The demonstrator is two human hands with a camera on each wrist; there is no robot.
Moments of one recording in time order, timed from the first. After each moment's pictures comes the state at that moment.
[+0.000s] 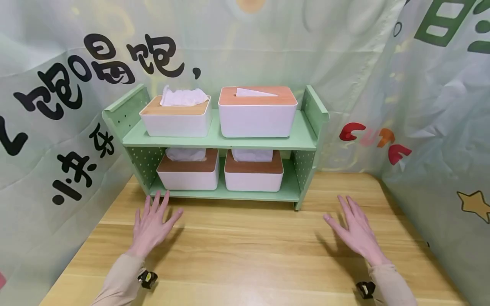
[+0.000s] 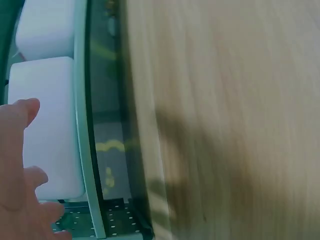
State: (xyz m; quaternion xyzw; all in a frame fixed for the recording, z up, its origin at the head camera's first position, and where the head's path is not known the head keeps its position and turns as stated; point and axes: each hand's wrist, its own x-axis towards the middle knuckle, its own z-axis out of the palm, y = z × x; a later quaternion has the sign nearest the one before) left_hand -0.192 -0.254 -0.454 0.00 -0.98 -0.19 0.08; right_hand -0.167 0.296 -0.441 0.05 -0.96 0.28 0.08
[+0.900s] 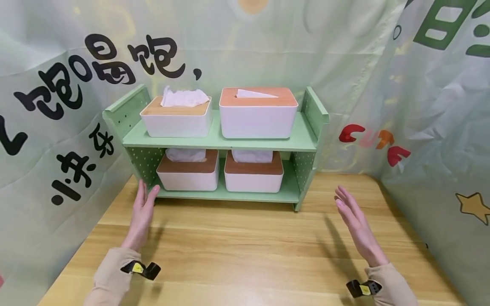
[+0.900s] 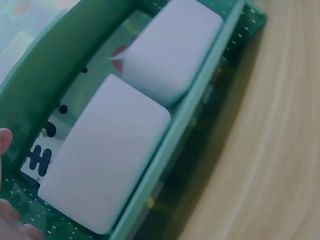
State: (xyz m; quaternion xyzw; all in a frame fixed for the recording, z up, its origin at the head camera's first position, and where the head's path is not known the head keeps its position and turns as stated) left_hand -0.200 -0.258 -0.404 0.10 -0.78 -0.62 0.05; right_hand -0.163 0.279 -0.407 0.08 -0.79 0.61 0.04
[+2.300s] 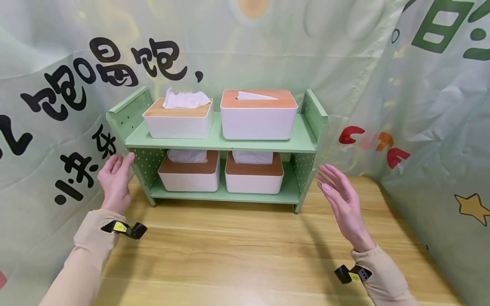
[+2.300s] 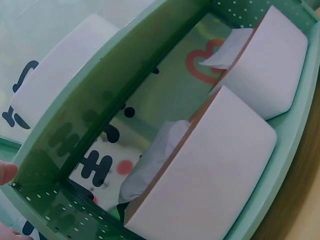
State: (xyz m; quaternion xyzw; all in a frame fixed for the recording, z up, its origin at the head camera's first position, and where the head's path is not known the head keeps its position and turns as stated) left_hand -0.239 -0.287 -0.315 0.19 -0.53 -0.80 0.22; right_hand -0.171 0.223 -0.352 0.24 -0.62 0.73 0.15
